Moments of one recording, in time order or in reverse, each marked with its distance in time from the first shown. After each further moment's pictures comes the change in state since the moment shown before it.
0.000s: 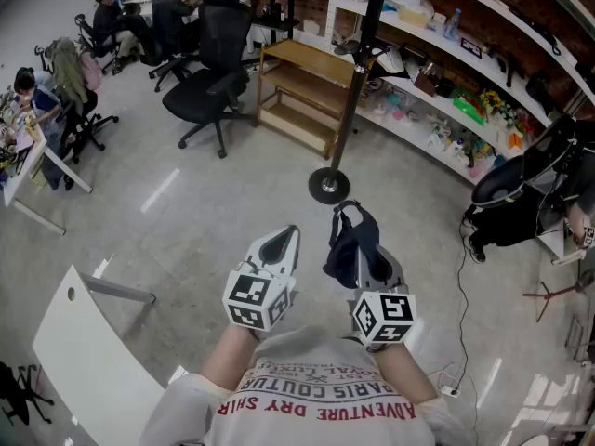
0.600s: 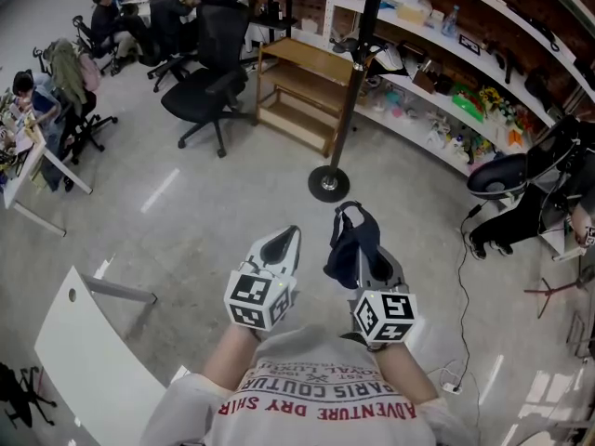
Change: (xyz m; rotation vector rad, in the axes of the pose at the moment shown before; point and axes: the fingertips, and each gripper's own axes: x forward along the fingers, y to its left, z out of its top) left arm -0.006 -0.003 -0.009 -0.003 0.012 -0.012; right arm -0.007 0.000 -0.012 0.032 0.014 -0.017
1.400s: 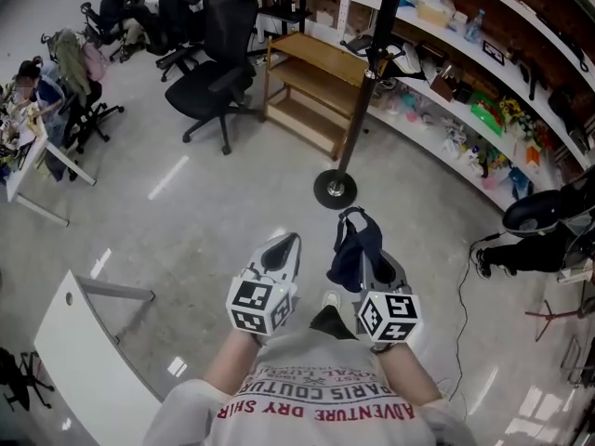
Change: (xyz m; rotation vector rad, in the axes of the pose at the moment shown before) left arm 0.112 0.034 -0.004 -0.048 0.059 0.083; right arm 0.109 -0.081 0.002 0.024 0.102 0.058
